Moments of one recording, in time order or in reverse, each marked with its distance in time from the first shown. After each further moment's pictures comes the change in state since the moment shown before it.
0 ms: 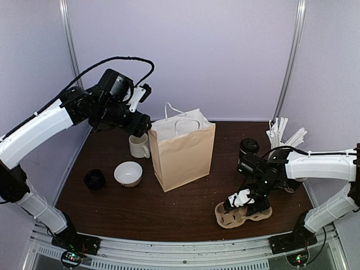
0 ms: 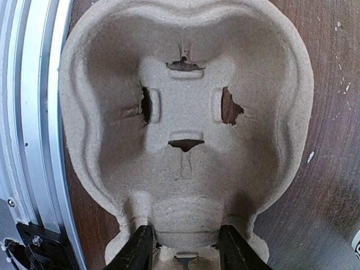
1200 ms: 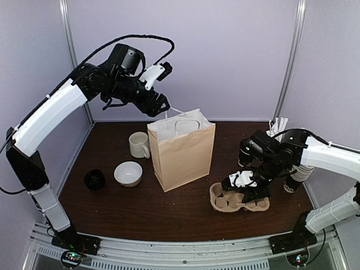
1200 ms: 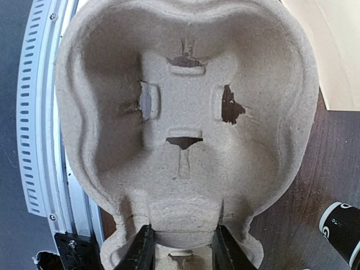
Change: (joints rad) left arm 0.002 0.226 0.428 -0.082 0.169 0.246; right arm 0.000 -0.095 0.218 -0.149 -0.080 0.113
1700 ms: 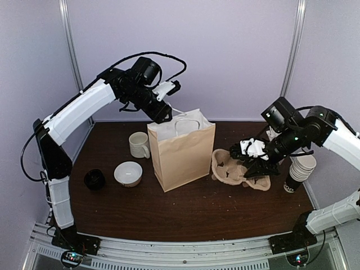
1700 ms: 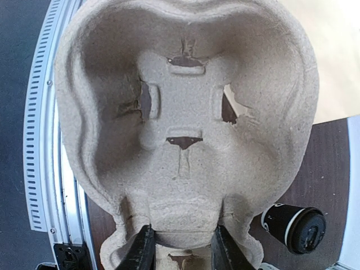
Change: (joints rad) left arm 0.072 0.264 0.172 -0.129 0.072 0.036; right arm -0.057 -0.069 0.293 -0.113 -0.034 0.021
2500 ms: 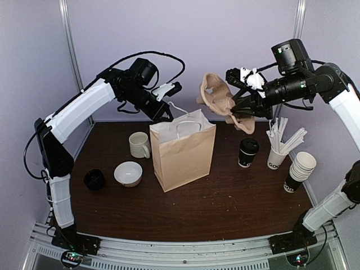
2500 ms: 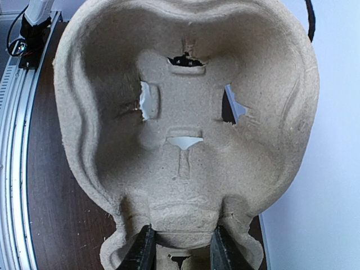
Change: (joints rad) left arm 0.050 0.027 0.014 -0.029 0.296 -0.035; right arm -0.071 0.226 0.616 0.024 0.005 -0.006
